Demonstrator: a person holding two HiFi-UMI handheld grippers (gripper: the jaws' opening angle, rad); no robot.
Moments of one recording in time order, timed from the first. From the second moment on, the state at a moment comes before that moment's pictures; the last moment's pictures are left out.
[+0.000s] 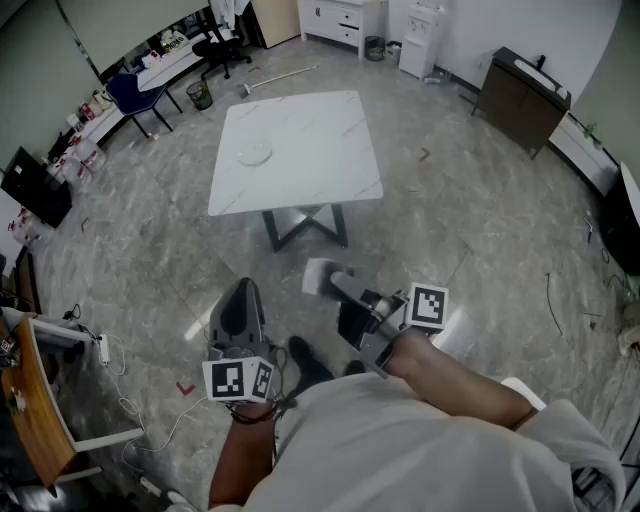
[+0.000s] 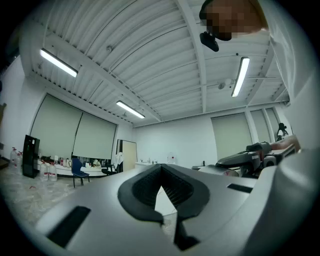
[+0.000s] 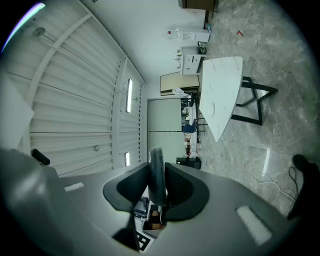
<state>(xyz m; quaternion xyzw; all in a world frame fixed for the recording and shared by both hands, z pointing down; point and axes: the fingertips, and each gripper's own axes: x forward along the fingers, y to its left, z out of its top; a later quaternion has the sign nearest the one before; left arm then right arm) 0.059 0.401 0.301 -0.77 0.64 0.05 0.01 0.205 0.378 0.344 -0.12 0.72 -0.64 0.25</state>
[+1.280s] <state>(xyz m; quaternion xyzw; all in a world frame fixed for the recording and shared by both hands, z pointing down) -0.074 0.254 0.325 -0.80 0.60 0.04 -0.02 0.065 0.242 0.337 -0.14 0.72 -0.63 0.25</state>
